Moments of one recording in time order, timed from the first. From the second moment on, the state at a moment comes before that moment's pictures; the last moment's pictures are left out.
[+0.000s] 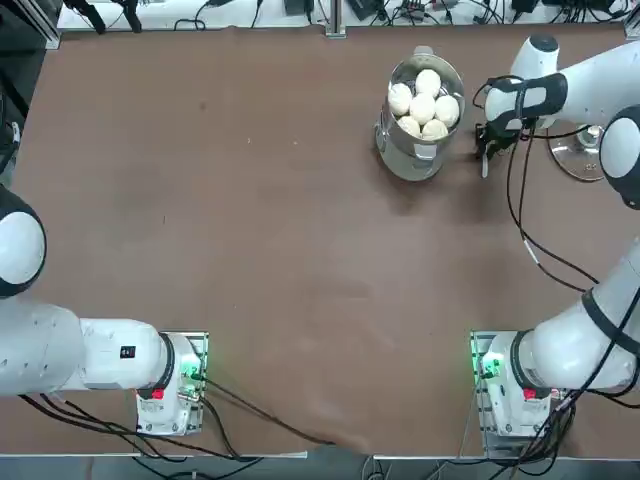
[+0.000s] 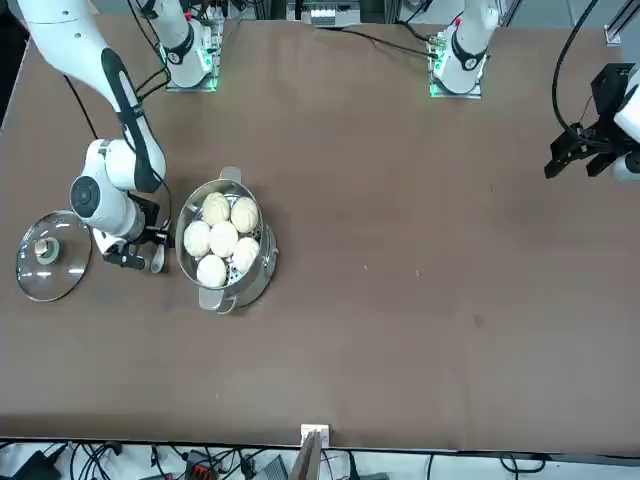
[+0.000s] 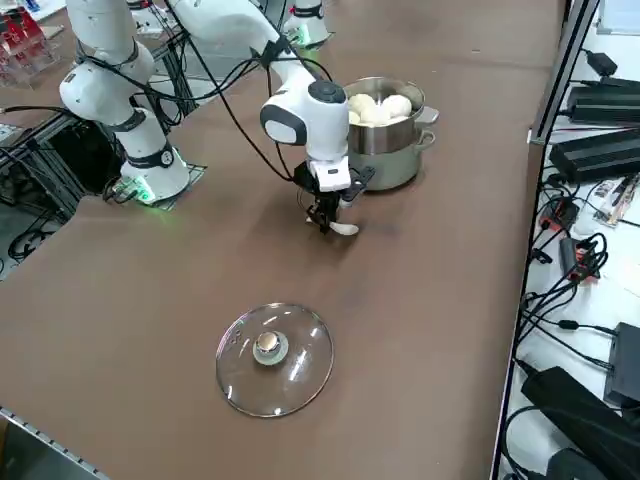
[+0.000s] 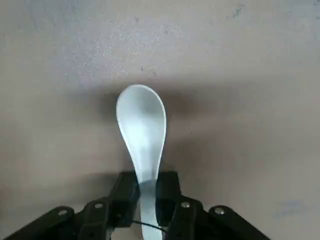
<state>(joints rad) 0.04 0.43 -0.05 -2.14 0.00 2.49 0.16</state>
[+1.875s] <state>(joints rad) 0.04 0.29 -0.05 -2.00 0.00 2.19 0.16</state>
